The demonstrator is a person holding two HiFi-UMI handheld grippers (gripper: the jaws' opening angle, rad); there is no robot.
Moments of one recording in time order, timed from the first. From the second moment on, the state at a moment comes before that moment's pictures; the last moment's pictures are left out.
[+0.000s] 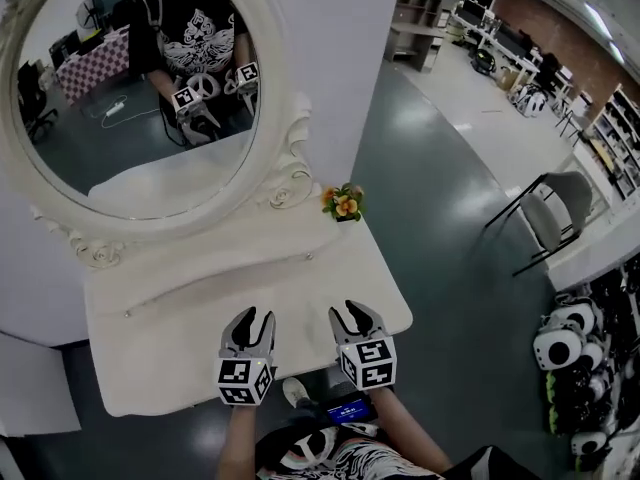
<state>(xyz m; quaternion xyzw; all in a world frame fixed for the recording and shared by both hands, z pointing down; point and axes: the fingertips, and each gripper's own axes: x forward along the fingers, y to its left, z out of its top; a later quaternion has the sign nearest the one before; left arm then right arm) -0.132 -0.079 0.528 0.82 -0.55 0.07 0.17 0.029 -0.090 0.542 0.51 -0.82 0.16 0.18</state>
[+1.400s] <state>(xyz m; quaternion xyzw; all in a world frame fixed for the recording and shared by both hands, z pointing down) -0.118 -0.186 0.632 0.79 -0.54 0.14 0.25 -0.012 -0.247 0.643 0.47 -0.82 0.19 0.26</state>
